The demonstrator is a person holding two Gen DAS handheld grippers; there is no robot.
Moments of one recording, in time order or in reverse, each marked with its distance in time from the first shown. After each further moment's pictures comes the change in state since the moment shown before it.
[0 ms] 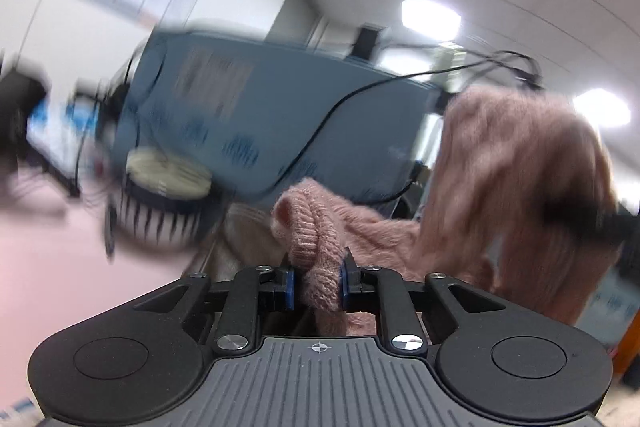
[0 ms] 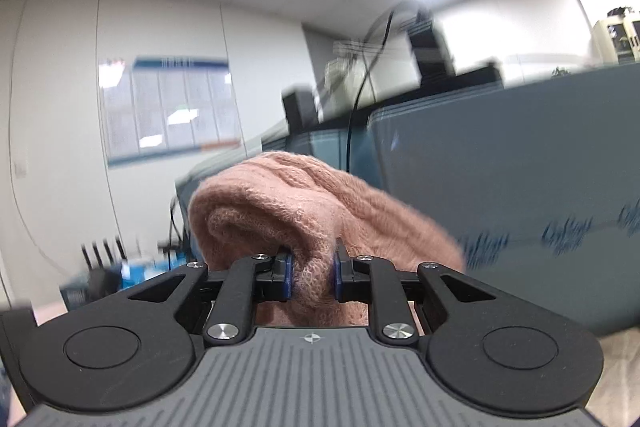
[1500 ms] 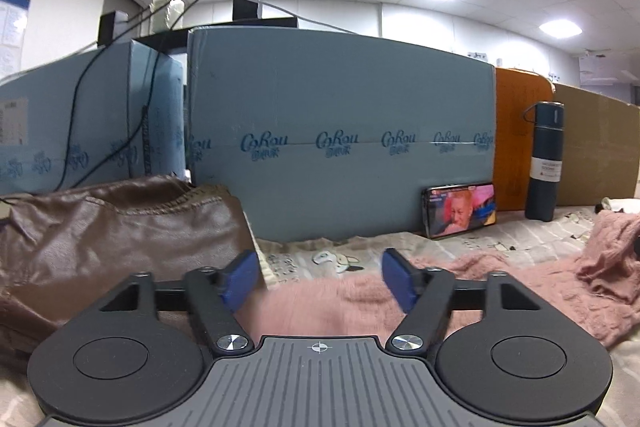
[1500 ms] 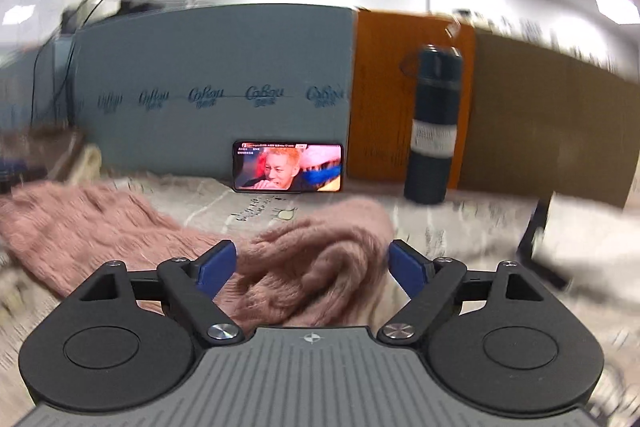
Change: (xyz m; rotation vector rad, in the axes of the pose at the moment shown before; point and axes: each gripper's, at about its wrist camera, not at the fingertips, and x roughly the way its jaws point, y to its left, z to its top) left arm -0.059 -0.140 -0.071 0.359 0.174 -0.352; right arm -0.278 -0.165 -0.050 -0.233 0.271 -0.660
